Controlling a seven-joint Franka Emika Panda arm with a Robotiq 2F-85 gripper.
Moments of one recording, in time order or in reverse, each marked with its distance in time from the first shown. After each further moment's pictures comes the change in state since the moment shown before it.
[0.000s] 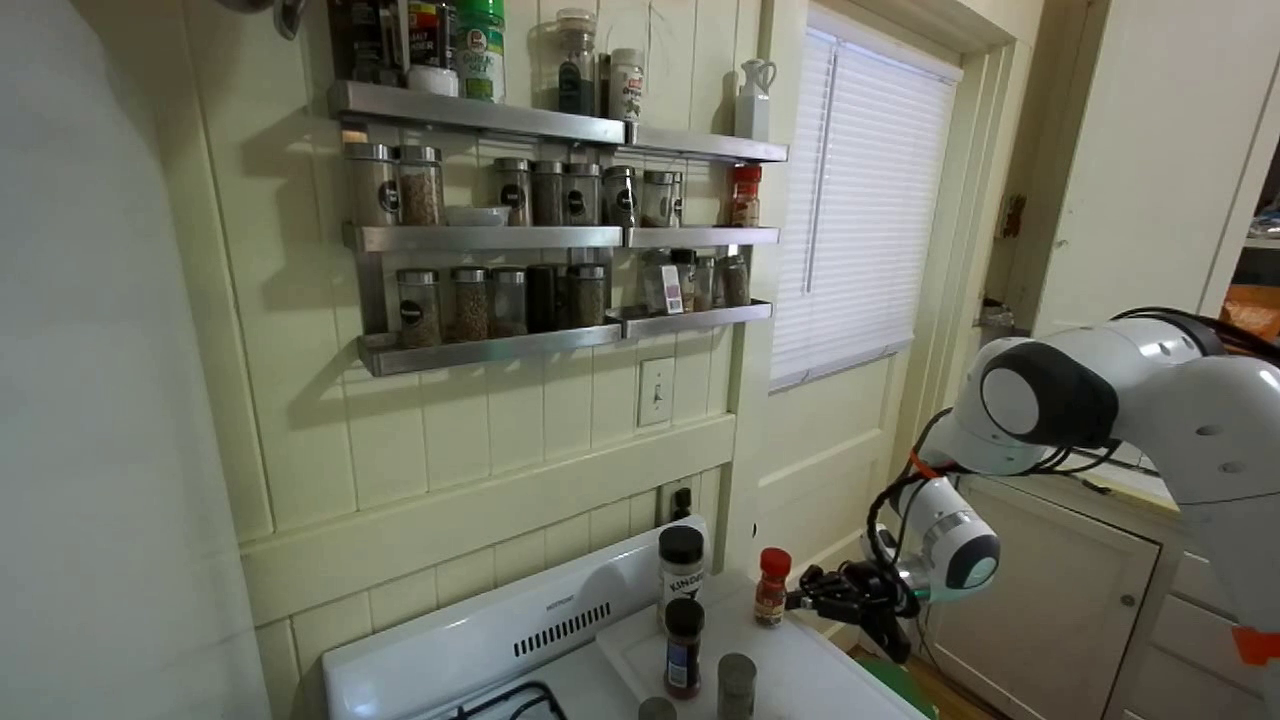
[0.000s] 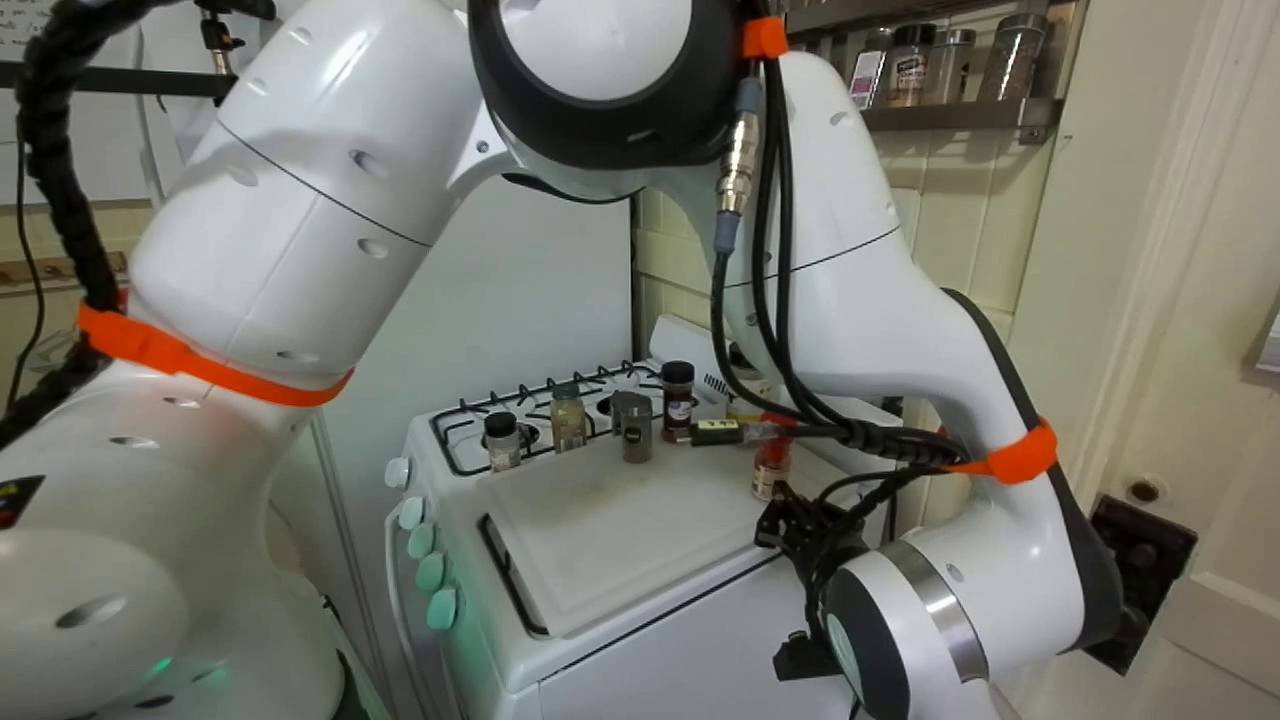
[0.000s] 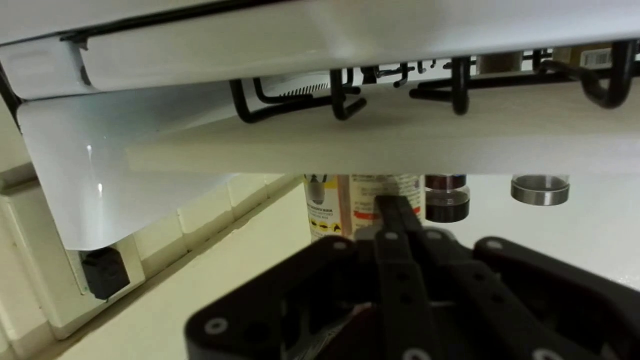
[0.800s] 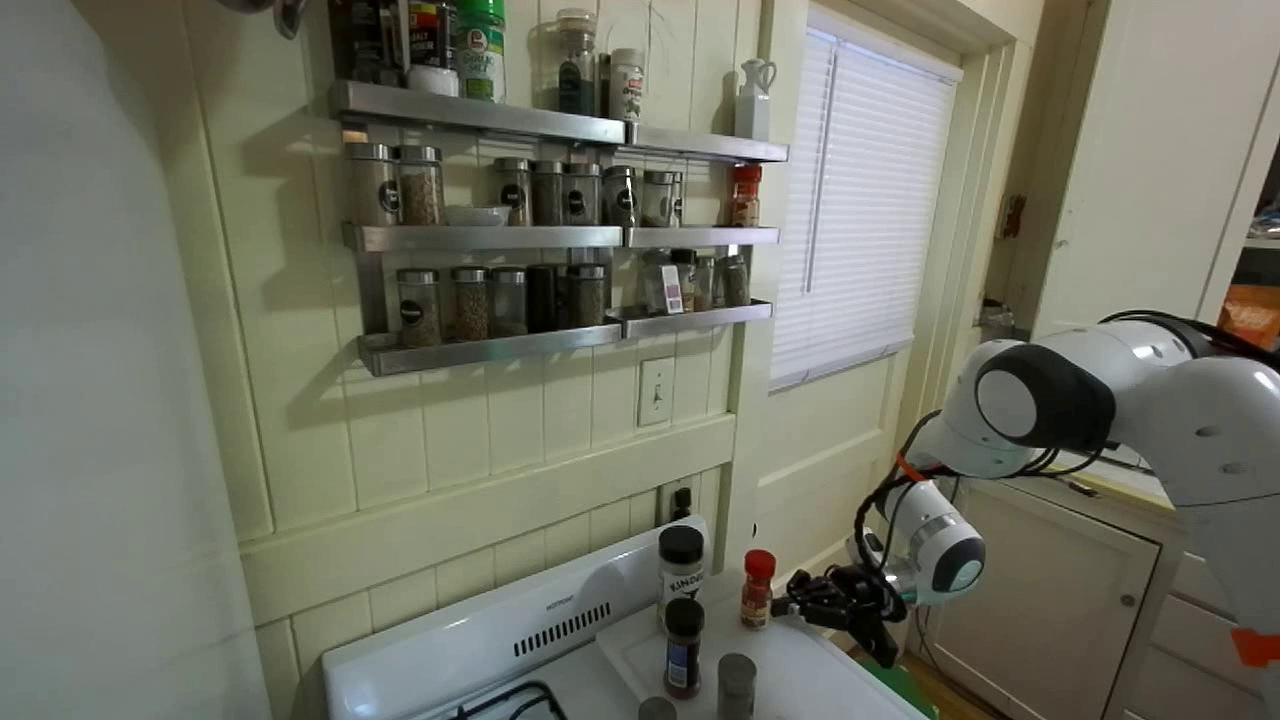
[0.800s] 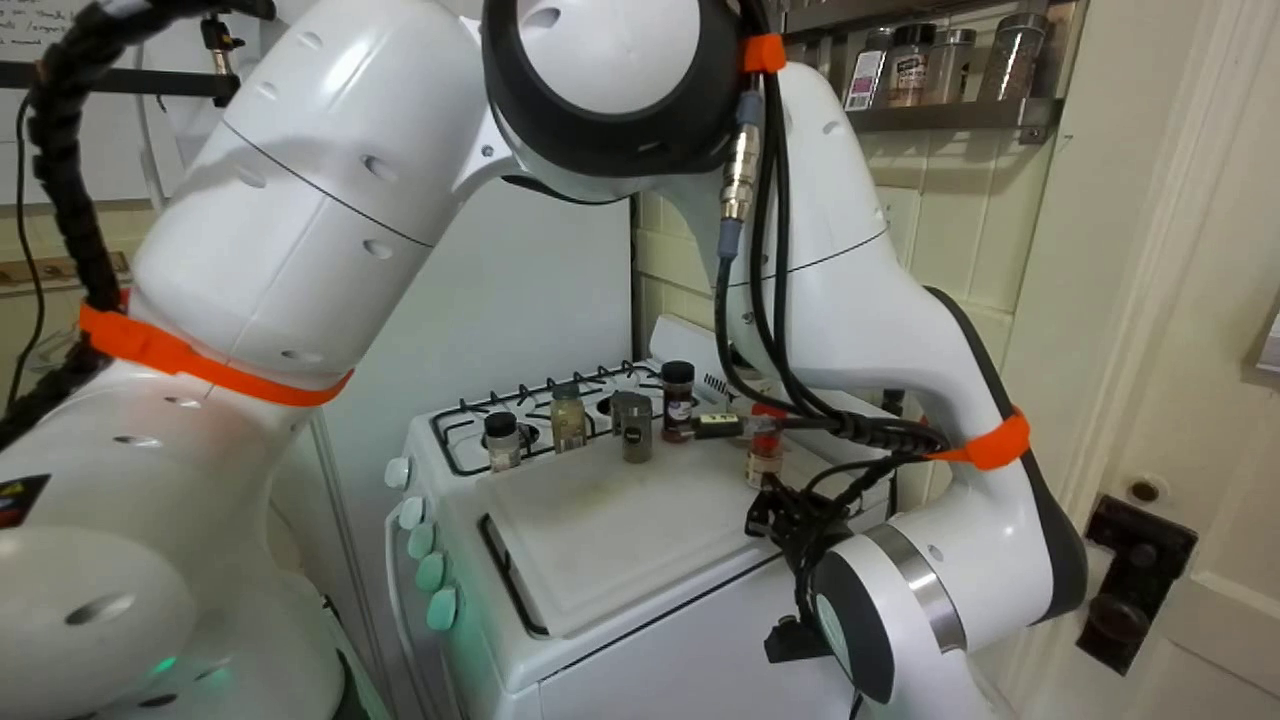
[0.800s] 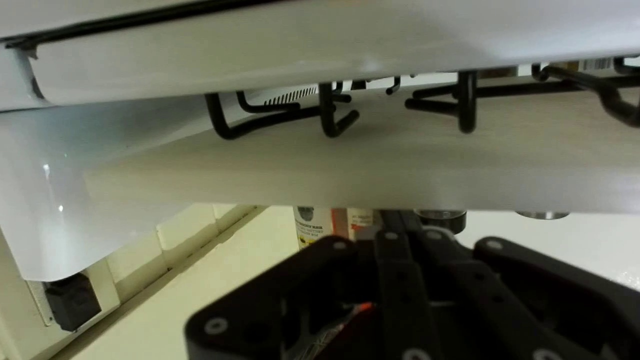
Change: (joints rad) arm 0.020 0.007 0.031 0.008 0.010 0.017 0.000
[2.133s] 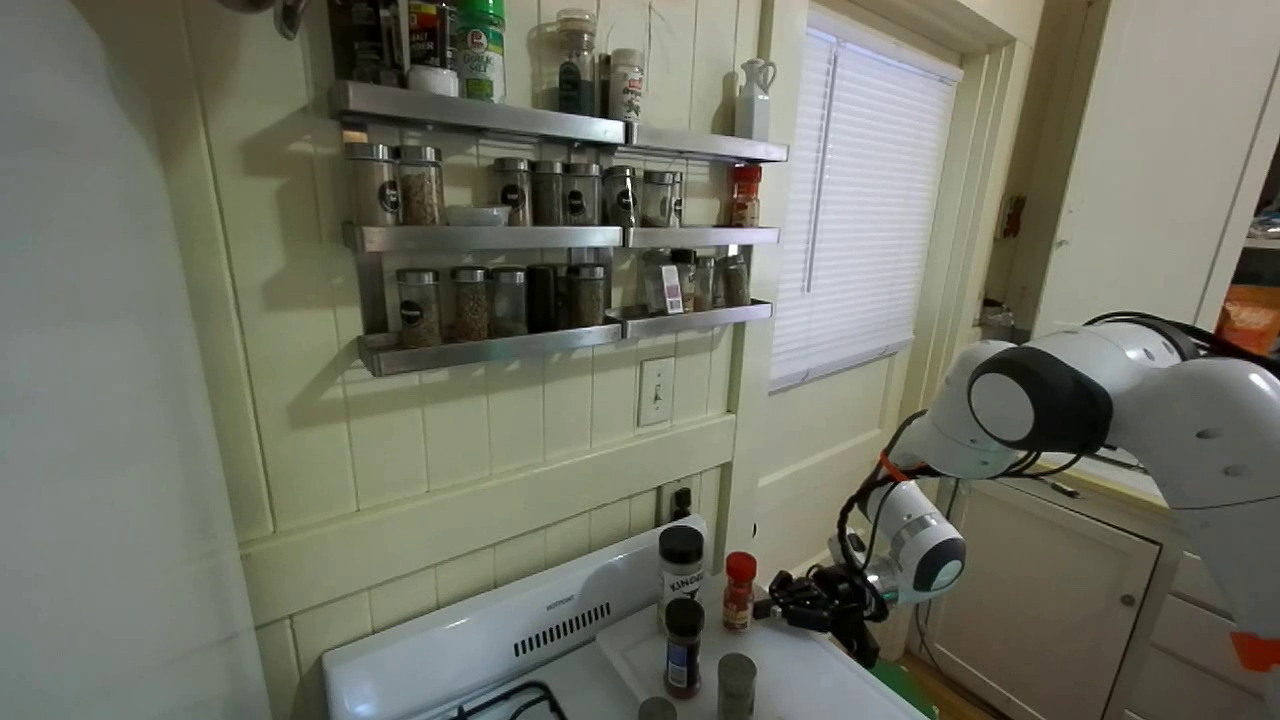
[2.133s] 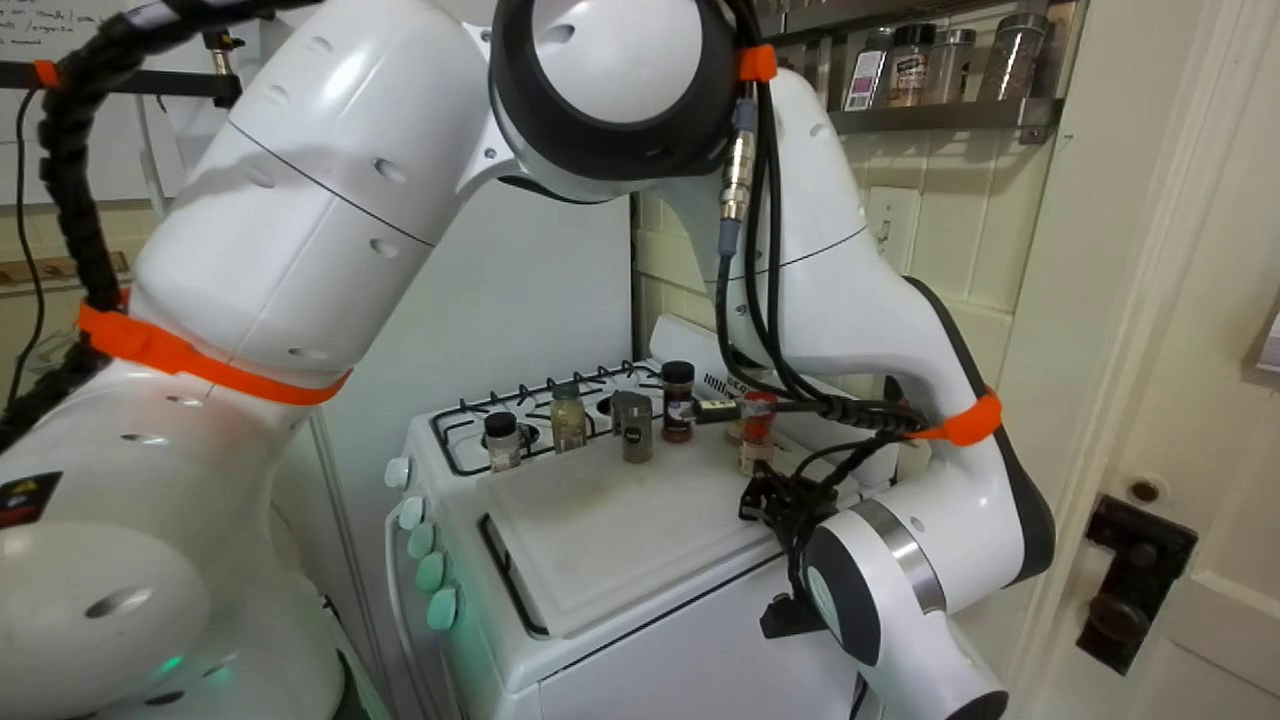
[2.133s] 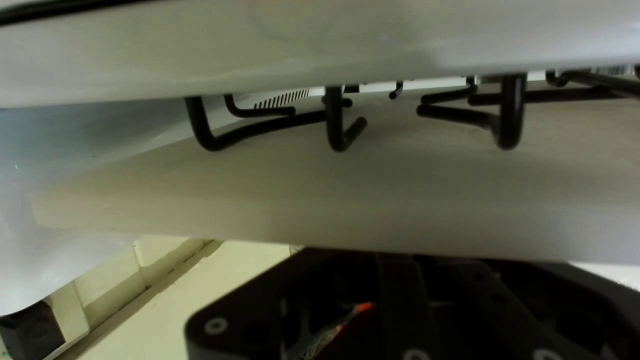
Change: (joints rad) arm 0.041 0.004 0.022 0.019 0.026 0.023 0.000
